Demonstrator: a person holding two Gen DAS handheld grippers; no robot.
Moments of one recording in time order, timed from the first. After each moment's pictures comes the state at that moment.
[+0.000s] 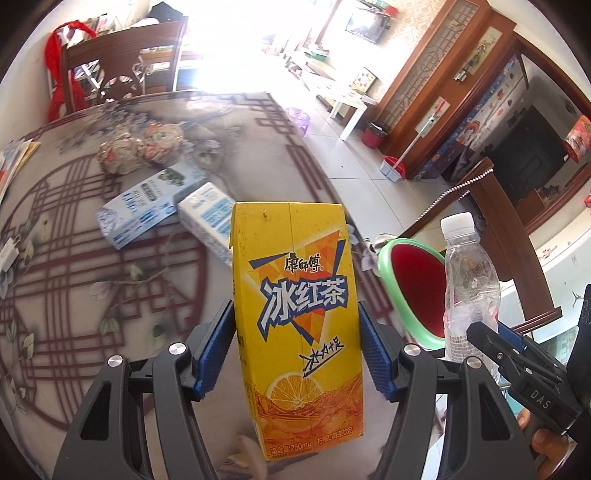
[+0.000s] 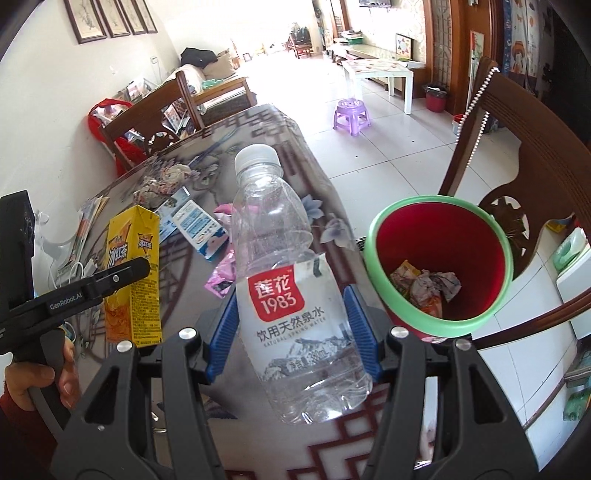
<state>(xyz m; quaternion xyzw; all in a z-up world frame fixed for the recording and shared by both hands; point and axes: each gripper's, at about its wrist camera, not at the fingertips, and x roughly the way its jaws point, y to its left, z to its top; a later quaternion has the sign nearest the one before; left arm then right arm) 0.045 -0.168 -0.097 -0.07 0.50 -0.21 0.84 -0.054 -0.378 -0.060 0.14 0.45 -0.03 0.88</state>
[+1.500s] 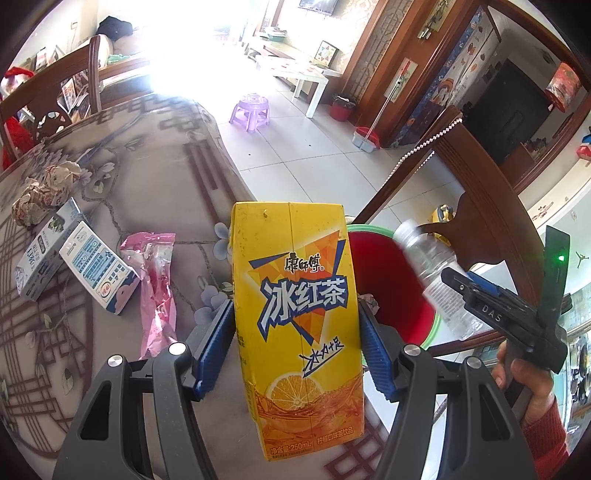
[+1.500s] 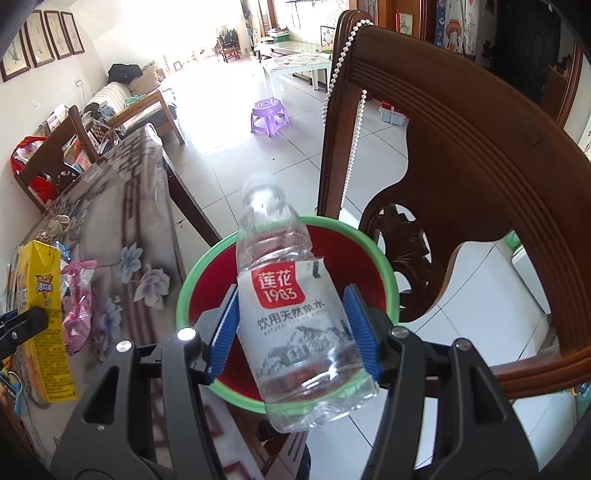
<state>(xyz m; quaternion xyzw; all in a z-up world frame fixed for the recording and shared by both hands) 0.055 -0.322 -0.098 0.00 0.51 -0.25 0.82 -0.023 -0.564 -0.113 0.14 0.46 -0.15 0.86</state>
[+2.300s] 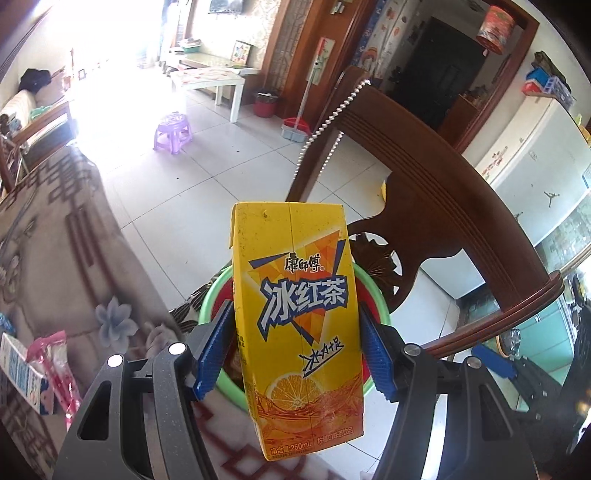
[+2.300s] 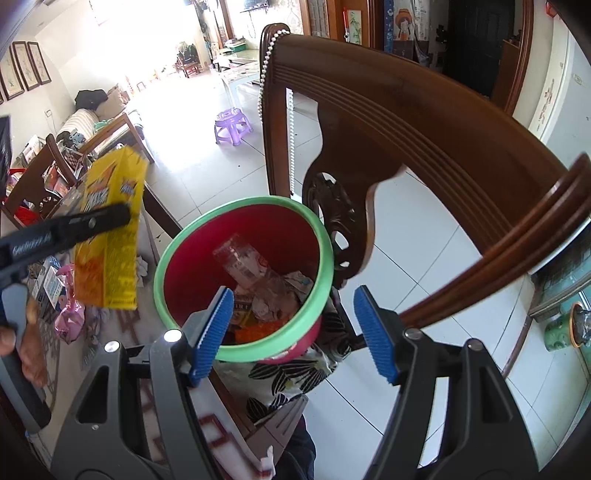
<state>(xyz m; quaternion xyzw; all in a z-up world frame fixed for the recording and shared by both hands) 0.068 -0.457 -0.096 0.07 0.48 -0.38 0.79 -0.112 -0.576 -0.094 0.19 0.44 -0.22 0.85</state>
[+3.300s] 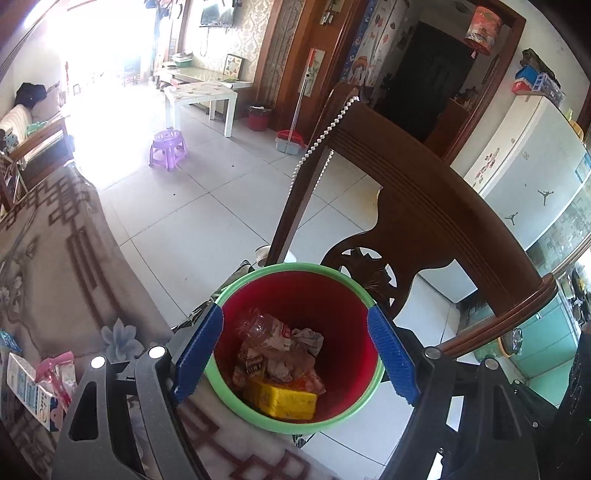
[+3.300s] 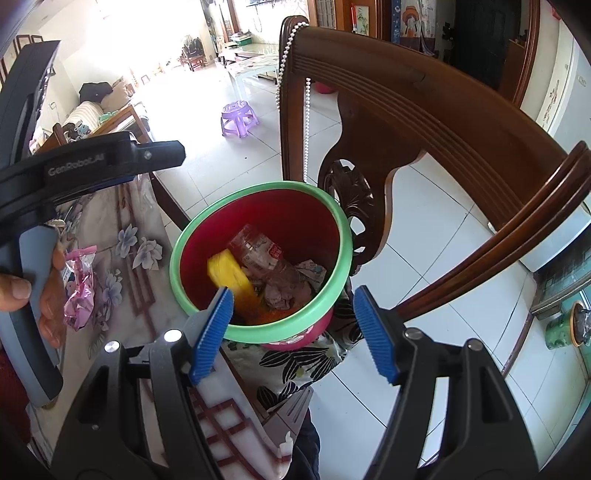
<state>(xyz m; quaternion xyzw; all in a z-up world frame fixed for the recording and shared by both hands) 0.061 -0.440 -0.079 0.06 0.45 -0.39 0.80 -0.111 -0.544 -0.092 0.18 0.45 -0.21 0.85</state>
